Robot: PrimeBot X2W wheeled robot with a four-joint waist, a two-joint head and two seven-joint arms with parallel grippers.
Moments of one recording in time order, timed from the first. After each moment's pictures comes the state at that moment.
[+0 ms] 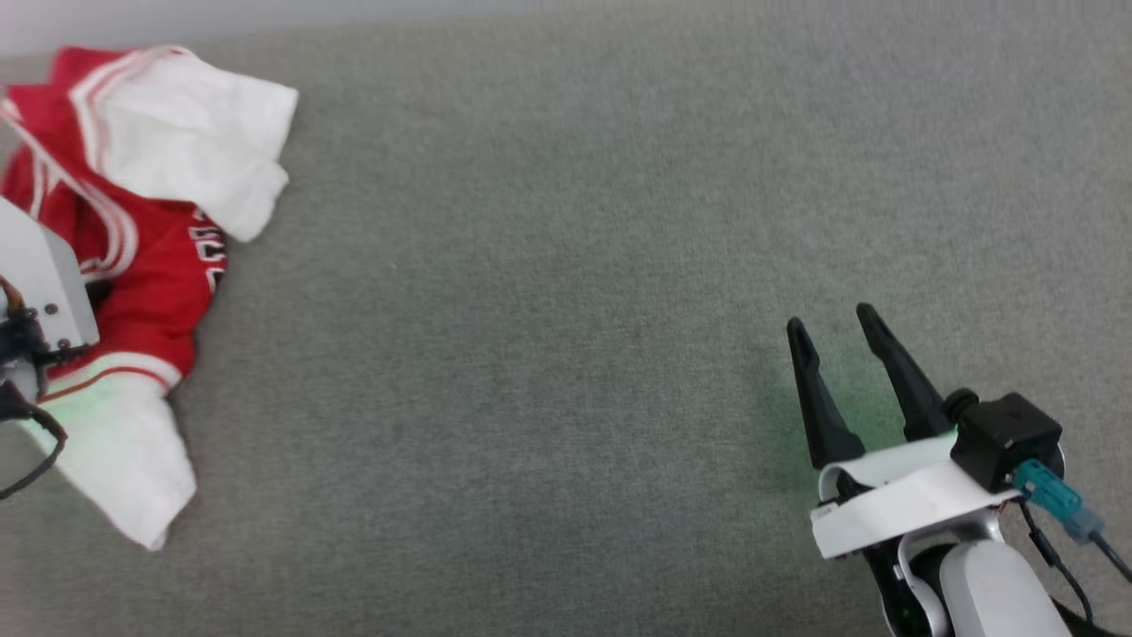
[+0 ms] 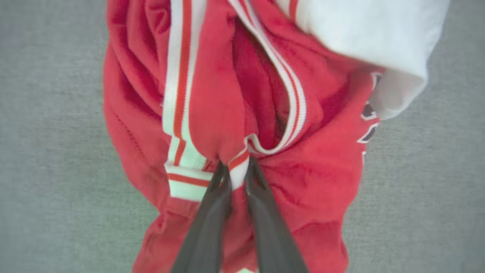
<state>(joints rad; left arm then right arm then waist) -0.90 0.64 -0.24 0.82 -0.73 -0.11 0.73 -0.24 -0.05 0.17 0.11 0.23 0.13 -0.18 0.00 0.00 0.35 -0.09</state>
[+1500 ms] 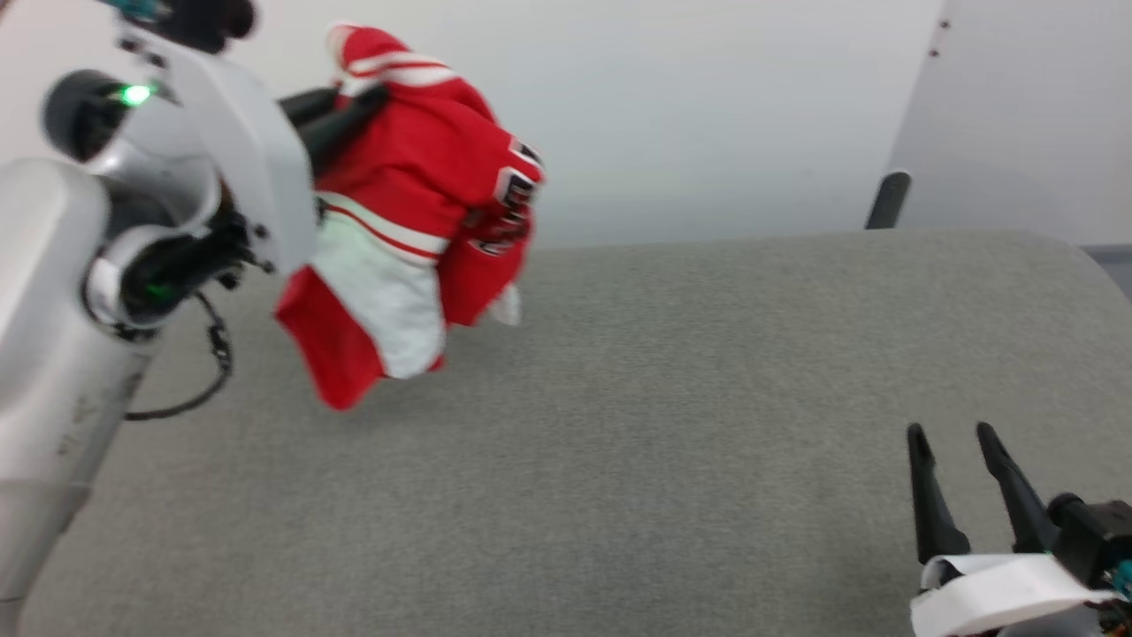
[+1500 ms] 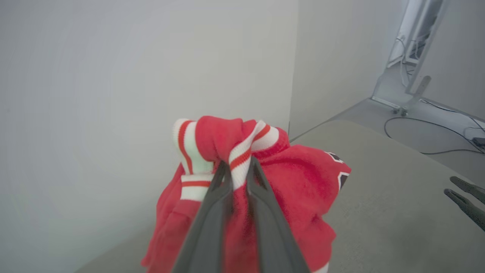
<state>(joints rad) -1.02 0.65 -0.61 0.23 -1.00 -0.13 0.52 -0.02 -0.05 -0.04 0.06 0.21 0.13 -0.13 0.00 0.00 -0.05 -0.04</state>
